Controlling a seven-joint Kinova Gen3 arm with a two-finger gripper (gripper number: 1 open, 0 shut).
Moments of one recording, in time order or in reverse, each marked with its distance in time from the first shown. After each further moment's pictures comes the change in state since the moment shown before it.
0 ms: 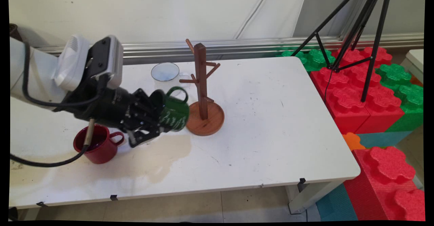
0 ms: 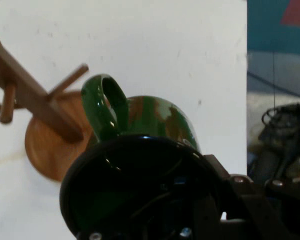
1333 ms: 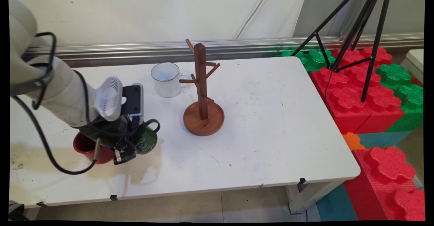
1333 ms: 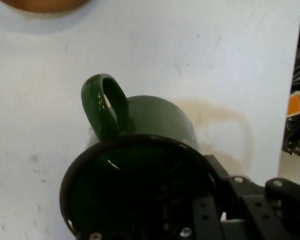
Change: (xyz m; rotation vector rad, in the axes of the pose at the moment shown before) arm -0.025 -0.016 0.067 -0.007 -0.486 0.001
